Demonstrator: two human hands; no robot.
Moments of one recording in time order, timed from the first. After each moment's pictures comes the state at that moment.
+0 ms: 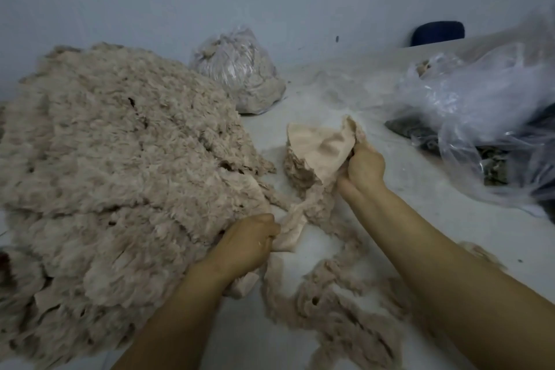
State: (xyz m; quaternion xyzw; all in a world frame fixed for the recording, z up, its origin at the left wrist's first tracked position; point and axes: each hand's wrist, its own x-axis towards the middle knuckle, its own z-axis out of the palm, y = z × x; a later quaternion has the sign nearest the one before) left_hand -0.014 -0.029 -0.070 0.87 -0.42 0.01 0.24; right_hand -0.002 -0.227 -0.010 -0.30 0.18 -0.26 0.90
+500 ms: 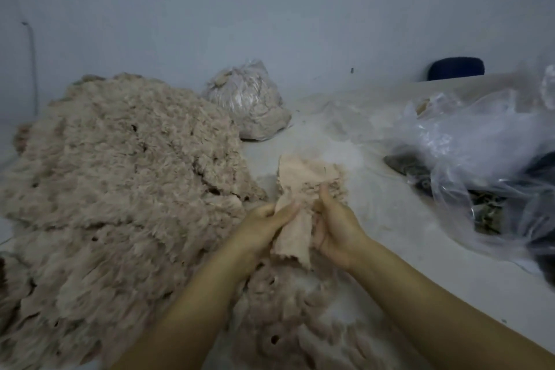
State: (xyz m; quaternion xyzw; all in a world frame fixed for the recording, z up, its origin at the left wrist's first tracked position) left_hand -0.019 -0.108 -0.017 0.69 -0.06 -0.19 0.70; right_hand -0.036 -0.241 -0.017 -0.44 0.13 0.06 0.89
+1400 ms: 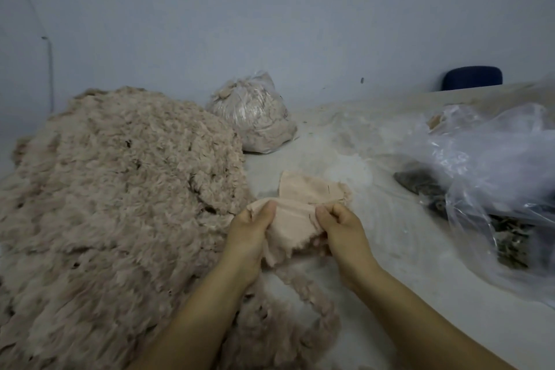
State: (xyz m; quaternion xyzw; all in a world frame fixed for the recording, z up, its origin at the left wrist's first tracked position) left_hand 0.017 -0.124 -0.027 0.58 0.03 -0.03 0.81; right_hand -0.010 -0.260 -0.039 -0.68 0.07 -0.13 0.71
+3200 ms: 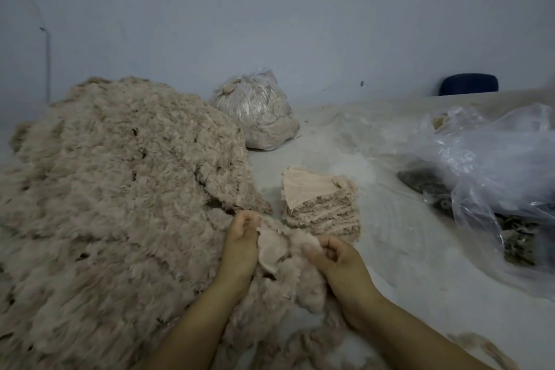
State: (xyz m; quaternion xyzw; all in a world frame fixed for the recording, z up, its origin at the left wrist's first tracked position) left_hand 0.014 -0.097 -0.066 0.72 -0.02 0.08 0.69; right_hand -0.045 -0.244 -0.076 -0.66 0.05 -0.04 0.75
